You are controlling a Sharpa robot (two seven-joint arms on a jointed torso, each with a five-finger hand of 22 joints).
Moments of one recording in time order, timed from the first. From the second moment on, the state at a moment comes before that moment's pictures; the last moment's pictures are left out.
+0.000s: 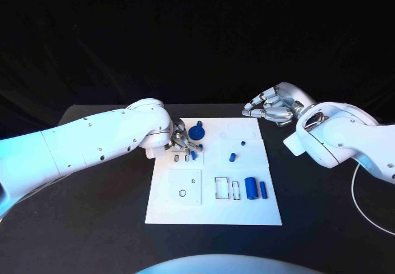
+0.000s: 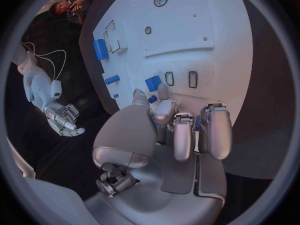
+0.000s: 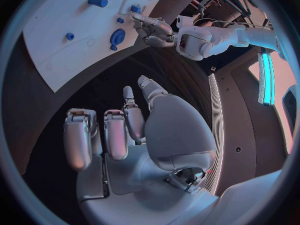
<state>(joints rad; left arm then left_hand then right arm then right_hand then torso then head) 1.29 -0.57 -0.03 1.33 -0.99 0.21 -0.70 1.18 0.11 -0.30 0.29 0.05 0.96 0.03 0.66 0.52 1.34 -0.04 1.18 1.10 1.47 -0.08 1.57 1.31 0.06 1.46 0.02 1.44 1.31 1.31 -0.96 -0.02 1.74 -0.97 -0.50 -0.25 1.24 -0.08 0.18 0.06 0.30 1.04 0.11 0.19 0.18 1.43 0.03 1.30 1.31 1.46 -0.06 1.46 1.31 0.04 1.47 0.05 1.48 1.31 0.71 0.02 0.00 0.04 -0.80</state>
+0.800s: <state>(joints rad) 1.29 -0.56 -0.03 1.32 -0.98 0.22 -0.70 1.23 0.12 -0.28 0.27 0.05 0.95 0.03 0.67 0.55 1.34 -0.04 1.18 1.09 1.47 -0.08 1.57 1.31 0.06 1.46 0.02 1.44 1.31 1.30 -0.95 -0.02 1.73 -0.97 -0.49 -0.25 1.24 -0.08 0.18 0.06 0.31 1.04 0.11 0.19 0.18 1.43 0.02 1.30 1.31 1.46 -0.06 1.46 1.31 0.04 1.47 0.05 1.48 1.31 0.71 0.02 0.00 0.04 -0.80</state>
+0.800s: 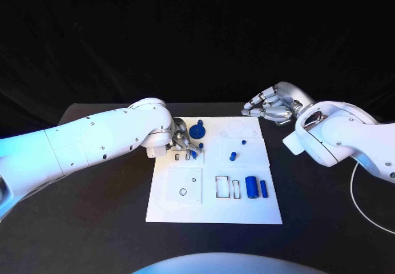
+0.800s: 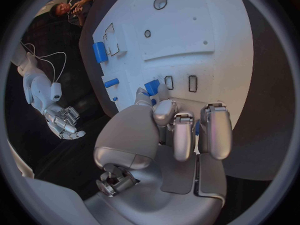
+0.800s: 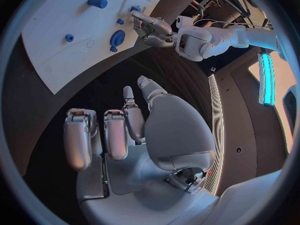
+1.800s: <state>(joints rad) 1.29 -0.59 -0.03 1.35 -0.94 0.20 -0.70 1.31 -0.13 0.45 0.23 0.14 0.89 0.05 0.60 0.62 1.32 -0.02 1.11 1.03 1.47 -0.09 1.57 1.31 0.06 1.47 0.02 1.43 1.31 1.30 -0.94 -0.03 1.72 -0.97 -0.48 -0.25 1.25 -0.08 0.17 0.05 0.32 1.03 0.11 0.19 0.19 1.43 0.02 1.30 1.31 1.46 -0.06 1.46 1.31 0.04 1.47 0.05 1.48 1.31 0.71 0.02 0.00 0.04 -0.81</state>
